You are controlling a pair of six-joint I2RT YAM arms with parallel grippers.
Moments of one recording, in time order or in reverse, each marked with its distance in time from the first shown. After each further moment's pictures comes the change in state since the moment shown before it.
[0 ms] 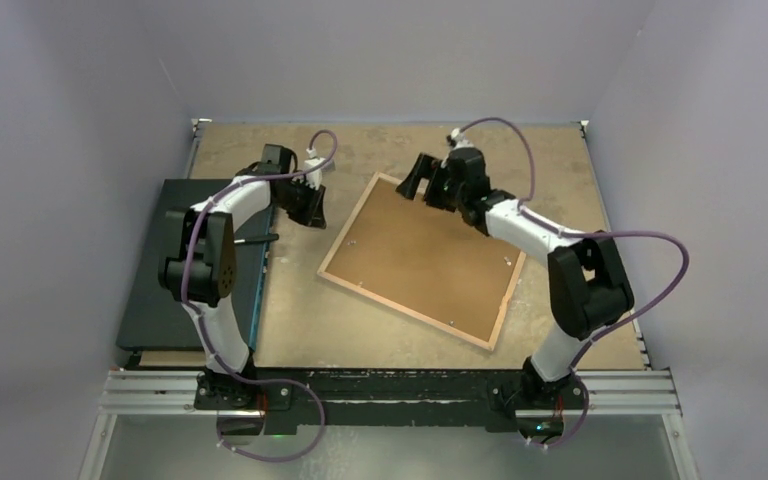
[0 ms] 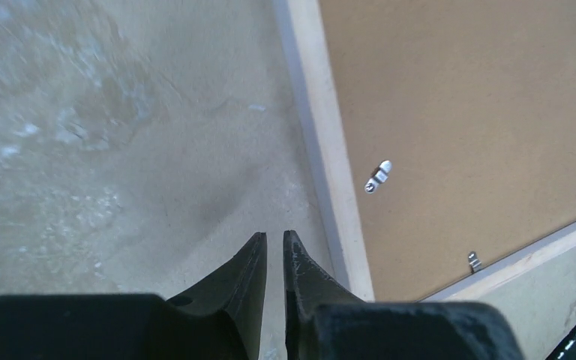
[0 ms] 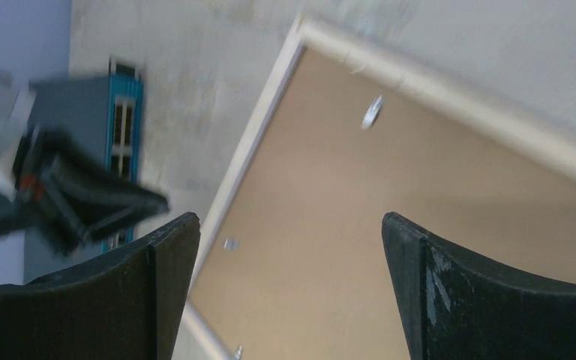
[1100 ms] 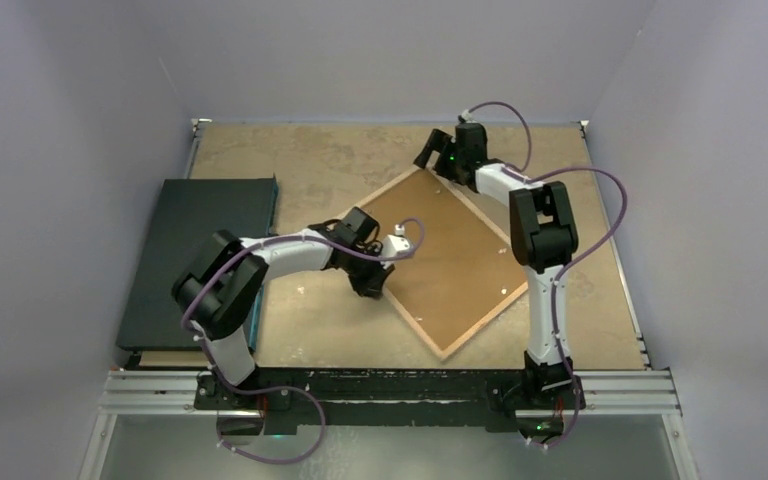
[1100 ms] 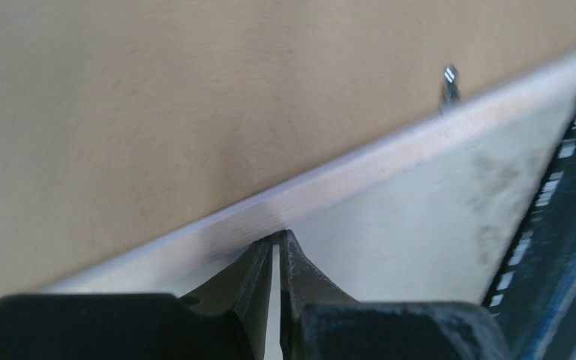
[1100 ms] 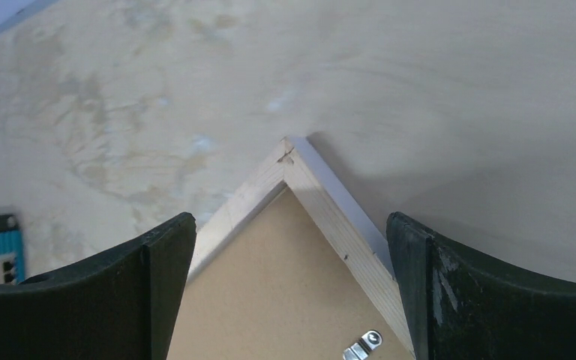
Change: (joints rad) left arm -0.496 -0.109 -0.334 0.153 -0.082 0.038; right arm -0.159 0.521 0.412 -0.005 -0.010 -0.035
